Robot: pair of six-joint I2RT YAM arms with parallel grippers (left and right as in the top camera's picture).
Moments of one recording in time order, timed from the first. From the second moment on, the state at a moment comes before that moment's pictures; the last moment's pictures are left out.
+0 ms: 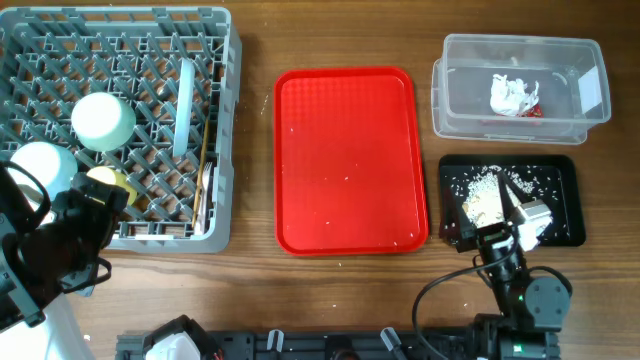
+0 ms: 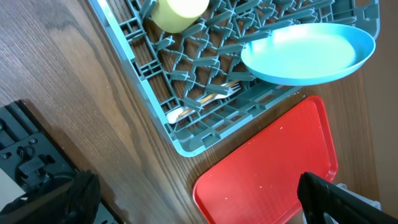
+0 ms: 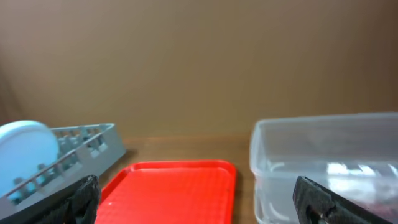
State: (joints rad) left arm 0.52 1.04 1.49 -1.59 0.17 -0.67; right arm -0.07 0.02 0.01 0.13 -0.30 0.24
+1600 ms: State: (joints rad) left arm 0.11 0.86 1.13 -1.06 0.11 -0.52; right arm -0.07 0.02 0.01 0.00 -0.14 0.07
